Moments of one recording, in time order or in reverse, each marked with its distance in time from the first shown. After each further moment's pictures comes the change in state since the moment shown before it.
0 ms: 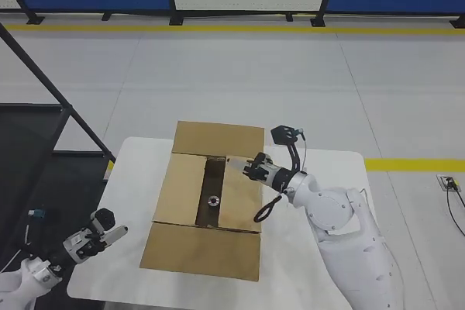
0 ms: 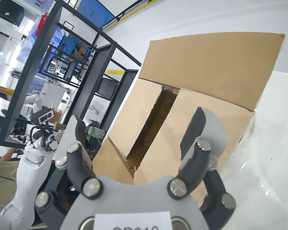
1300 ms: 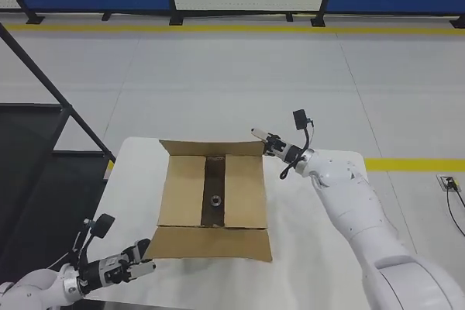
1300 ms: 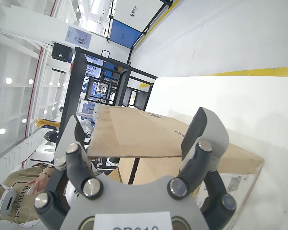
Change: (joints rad) left arm -0.022 0.083 0.214 0.058 -0.412 0.003 -0.340; right arm 0.584 -0.072 -0.008 1.239 0.452 -0.621 -0.035
